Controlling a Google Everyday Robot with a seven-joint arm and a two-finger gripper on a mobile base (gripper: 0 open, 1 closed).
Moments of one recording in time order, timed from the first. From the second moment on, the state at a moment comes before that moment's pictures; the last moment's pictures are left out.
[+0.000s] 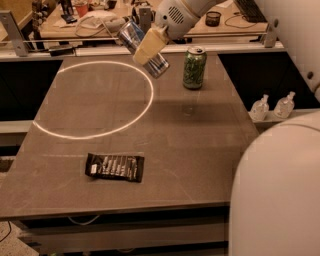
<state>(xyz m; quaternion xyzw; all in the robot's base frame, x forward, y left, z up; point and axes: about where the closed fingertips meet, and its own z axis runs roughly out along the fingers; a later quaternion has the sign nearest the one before) 0.626 0.024 0.970 -0.54 0.77 0.25 0.24</state>
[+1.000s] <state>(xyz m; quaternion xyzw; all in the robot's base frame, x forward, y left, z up) 0.538 -0.004 0.933 -0.60 0.78 0.15 0.07</state>
